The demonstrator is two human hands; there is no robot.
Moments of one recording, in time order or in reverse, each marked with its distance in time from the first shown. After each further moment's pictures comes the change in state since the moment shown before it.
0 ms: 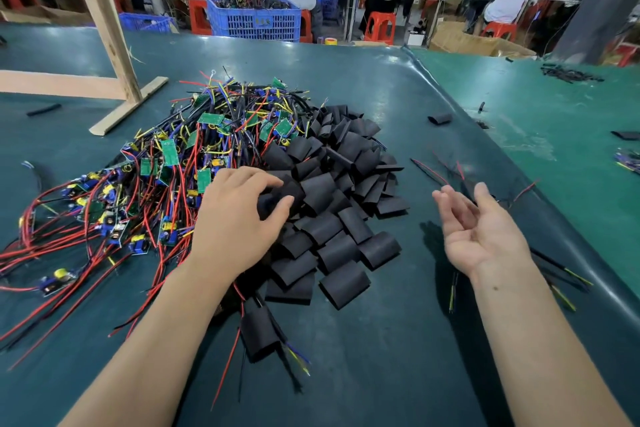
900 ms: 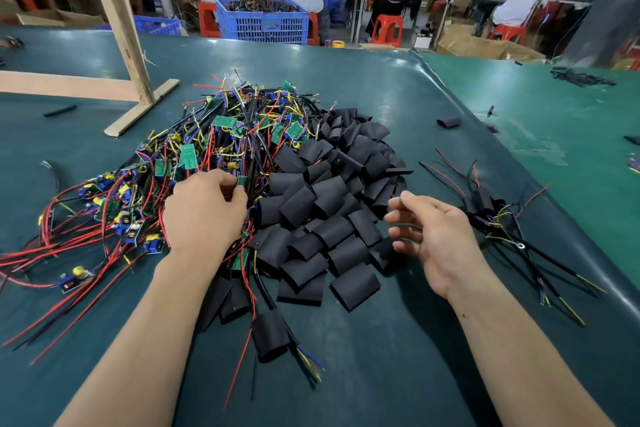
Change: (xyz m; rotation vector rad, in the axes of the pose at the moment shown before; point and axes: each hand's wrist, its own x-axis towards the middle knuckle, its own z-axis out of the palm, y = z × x) left_hand 0.009 -0.026 -0.016 0.077 0.098 -0.485; right_hand -0.031 0.042 0.011 -0.776 -0.348 -0.114
